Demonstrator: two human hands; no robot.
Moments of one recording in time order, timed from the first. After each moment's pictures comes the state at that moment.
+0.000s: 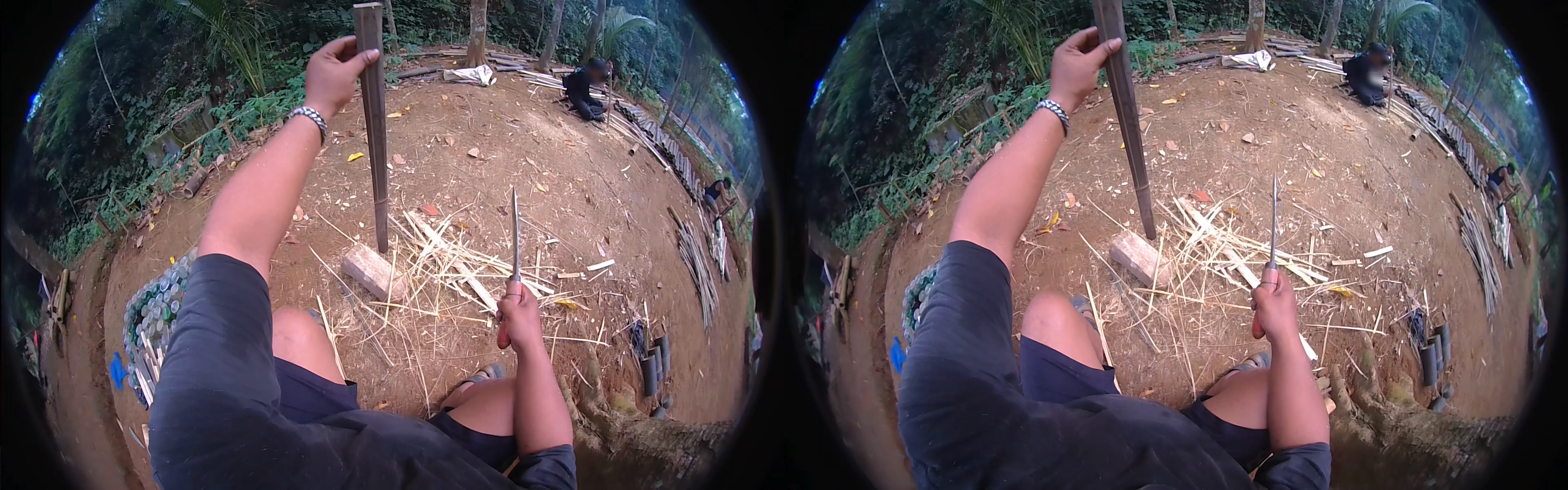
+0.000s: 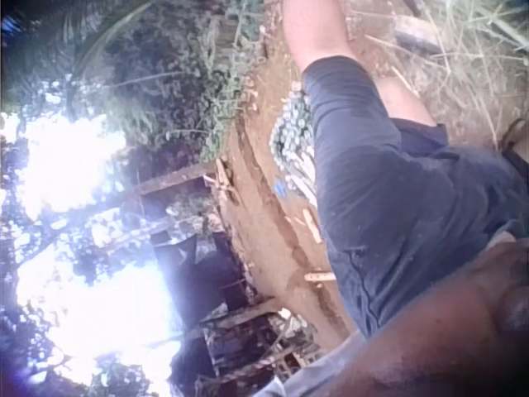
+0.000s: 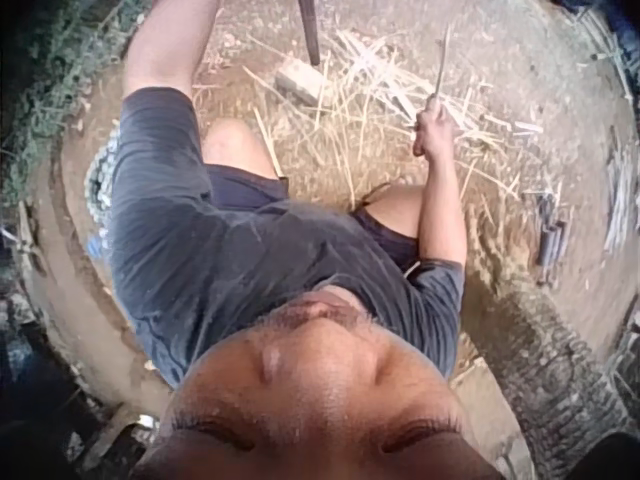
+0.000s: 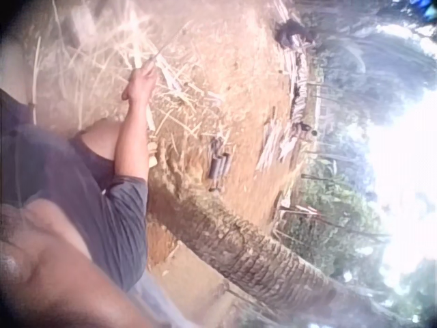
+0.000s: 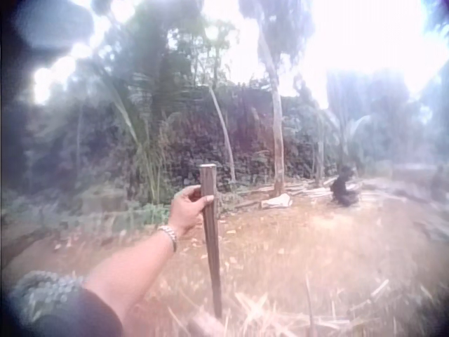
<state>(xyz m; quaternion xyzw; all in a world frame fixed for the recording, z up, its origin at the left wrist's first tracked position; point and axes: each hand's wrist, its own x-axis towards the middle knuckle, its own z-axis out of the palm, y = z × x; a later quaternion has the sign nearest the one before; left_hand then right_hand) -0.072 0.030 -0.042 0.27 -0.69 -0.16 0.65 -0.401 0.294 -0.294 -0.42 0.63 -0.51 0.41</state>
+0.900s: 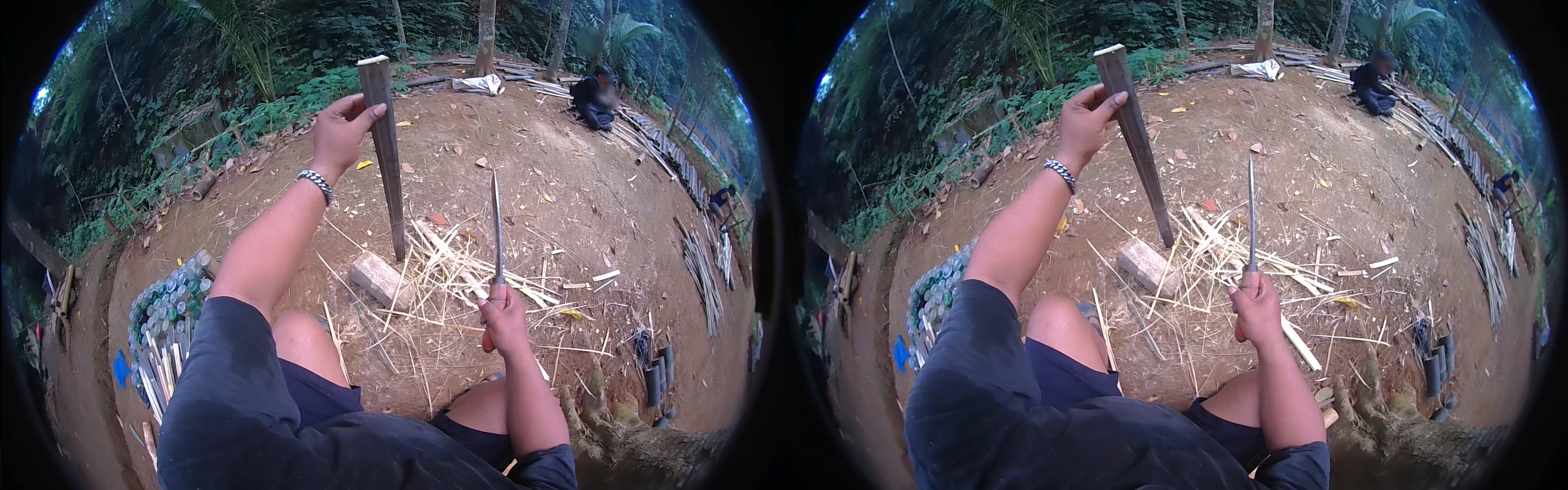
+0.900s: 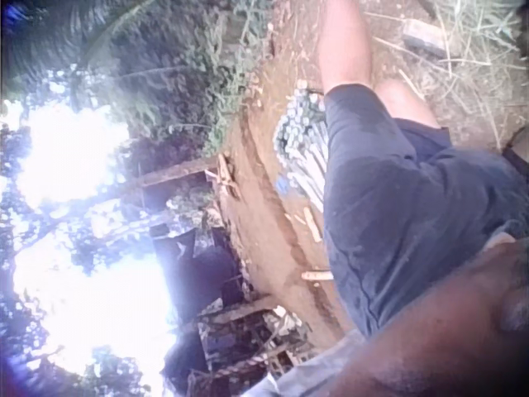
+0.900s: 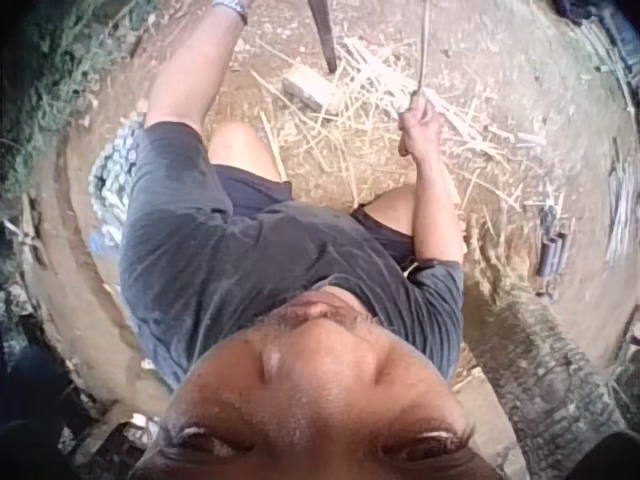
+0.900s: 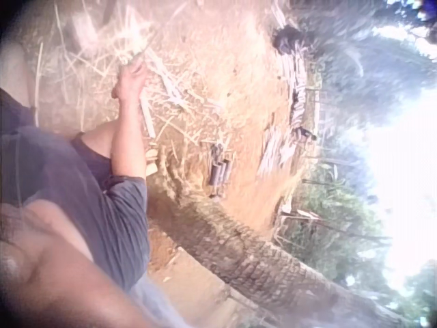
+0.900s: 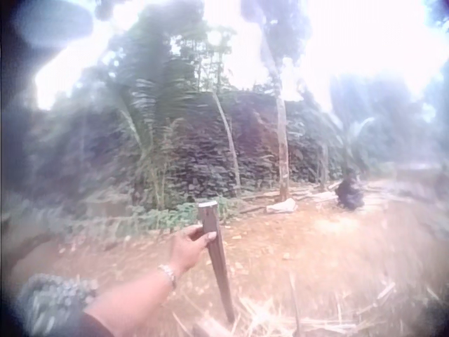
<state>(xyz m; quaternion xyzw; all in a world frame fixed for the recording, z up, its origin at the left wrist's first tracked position) -0.070 0.083 -0.097 0.29 -0.65 -0.29 0.64 -0.369 0.288 -0.289 -0.49 0.57 -0.52 0.41</state>
